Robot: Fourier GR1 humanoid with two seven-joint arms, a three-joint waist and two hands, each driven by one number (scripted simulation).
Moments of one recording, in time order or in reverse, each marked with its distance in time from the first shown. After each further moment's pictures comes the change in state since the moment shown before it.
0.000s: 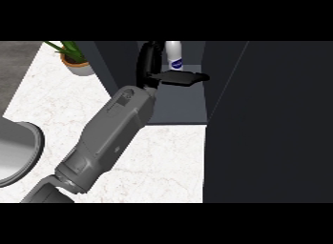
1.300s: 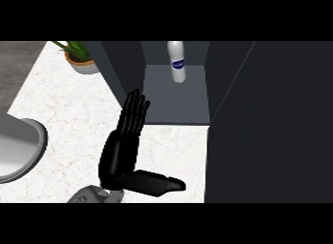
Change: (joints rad) left arm 0.812 0.183 -0.333 -1.022 -0.058 0.106 0.152; right arm -0.059 -0.108 0.181 -0.009 0.015 0.059 0.117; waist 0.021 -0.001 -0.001
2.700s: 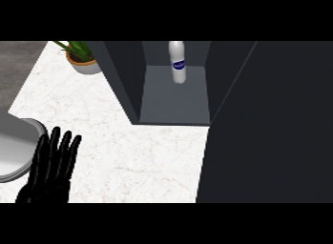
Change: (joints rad) left arm 0.458 0.277 0.131 -0.390 0.072 -0.110 -0.094; right arm -0.234 0.103 0.645 -0.093 0.395 -0.174 0.362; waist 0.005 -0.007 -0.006
